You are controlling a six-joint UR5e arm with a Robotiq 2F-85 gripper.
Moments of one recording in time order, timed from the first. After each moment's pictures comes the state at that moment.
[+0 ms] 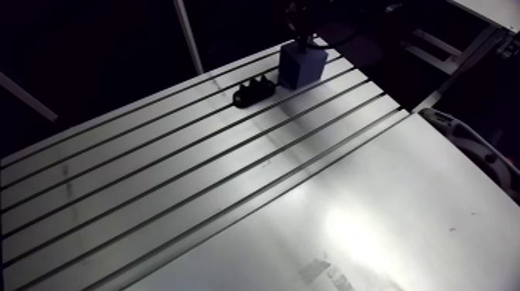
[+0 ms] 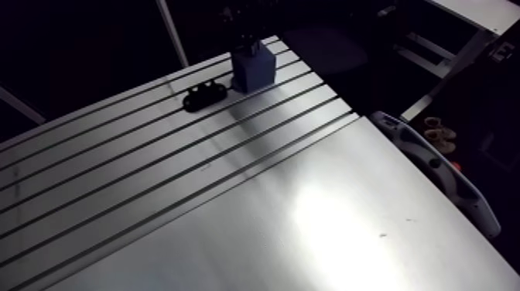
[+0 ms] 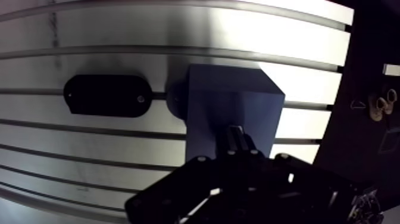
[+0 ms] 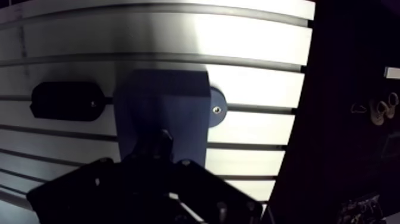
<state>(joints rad) -0.56 -0.98 1.45 -1.96 -1.62 -2.20</state>
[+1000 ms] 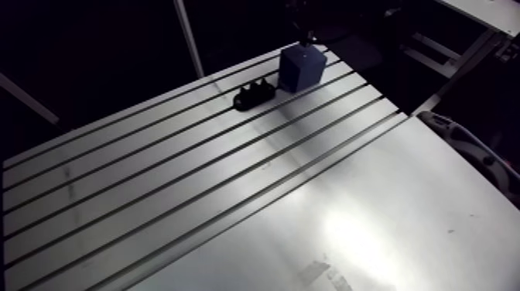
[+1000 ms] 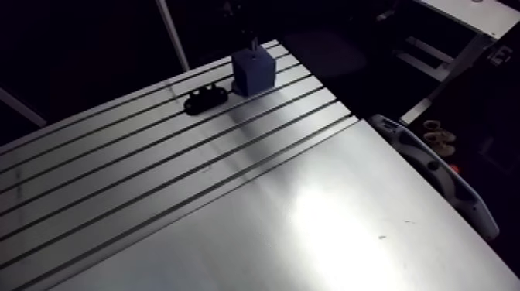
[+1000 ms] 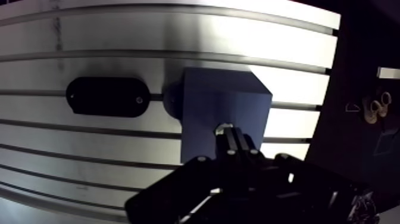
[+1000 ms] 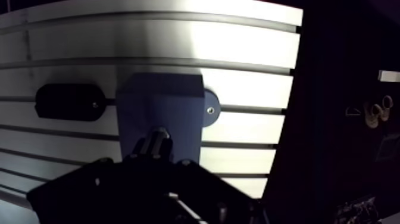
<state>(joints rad) -0.56 -0.99 1.43 -1.95 -1.63 -2.21</state>
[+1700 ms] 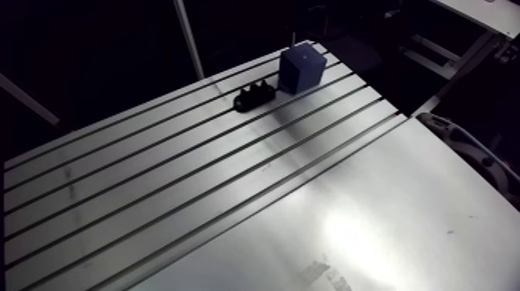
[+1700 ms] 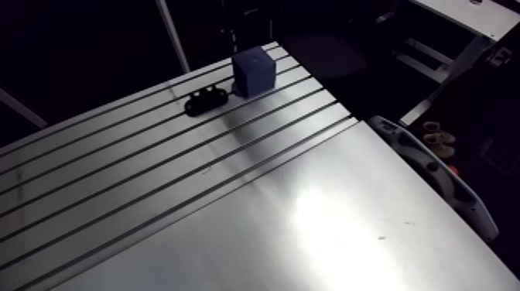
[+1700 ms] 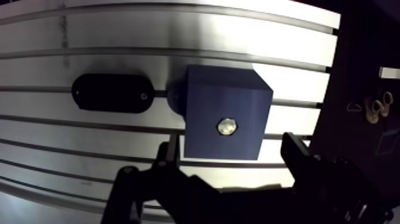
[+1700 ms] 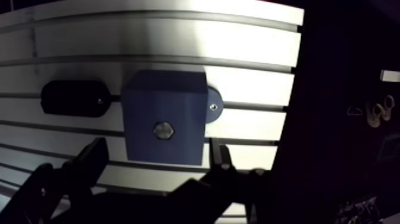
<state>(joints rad) -0.56 -1.00 1.42 -1.92 -1.62 -2.21</state>
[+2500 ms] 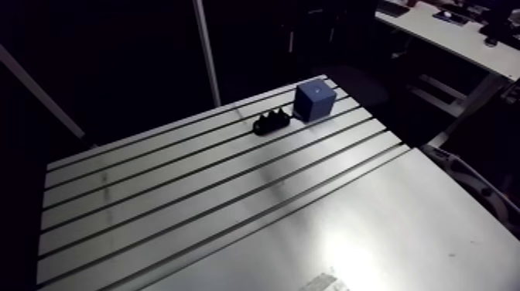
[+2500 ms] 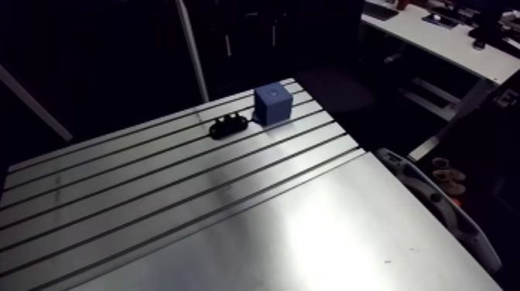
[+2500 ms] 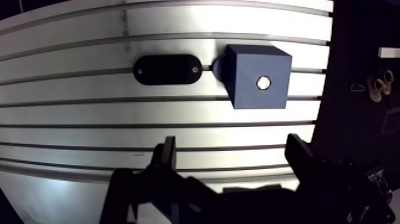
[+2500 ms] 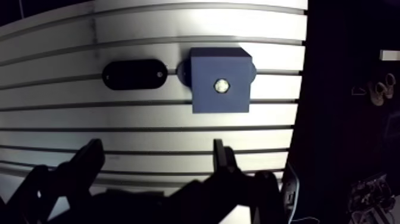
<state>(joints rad) -0.48 -1.13 1.38 -1.73 -1.62 -2.05</state>
